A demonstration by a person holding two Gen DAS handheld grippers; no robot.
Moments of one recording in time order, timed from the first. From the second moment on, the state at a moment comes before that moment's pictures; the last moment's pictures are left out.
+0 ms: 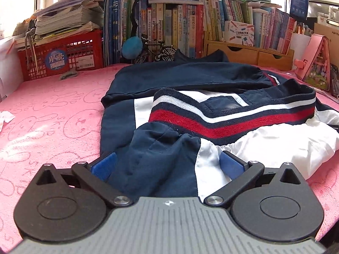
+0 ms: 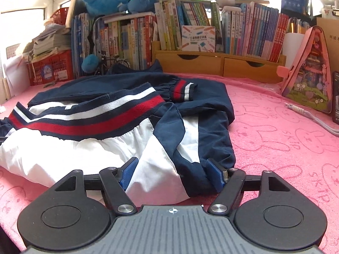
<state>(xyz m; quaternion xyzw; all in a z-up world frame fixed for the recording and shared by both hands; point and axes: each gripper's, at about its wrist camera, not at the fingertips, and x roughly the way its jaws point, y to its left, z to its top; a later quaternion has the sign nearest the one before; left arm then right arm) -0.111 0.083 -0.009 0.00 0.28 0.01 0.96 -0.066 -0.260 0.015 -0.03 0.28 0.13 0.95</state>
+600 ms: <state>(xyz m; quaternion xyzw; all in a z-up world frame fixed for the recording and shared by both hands) -0.109 0.082 -0.009 0.00 0.28 0.01 0.96 -0.094 -0.329 0.022 0.05 0.30 0.11 0.95</state>
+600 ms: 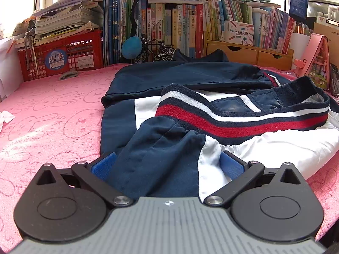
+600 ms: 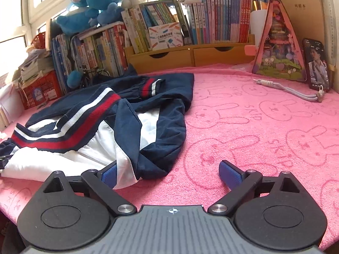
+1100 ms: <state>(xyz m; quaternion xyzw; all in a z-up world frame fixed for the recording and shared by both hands) -0.116 0.090 0.010 -0.01 0.26 -0.03 0.96 -0.117 -0.380 0.050 0.08 0.28 0.07 0.96</state>
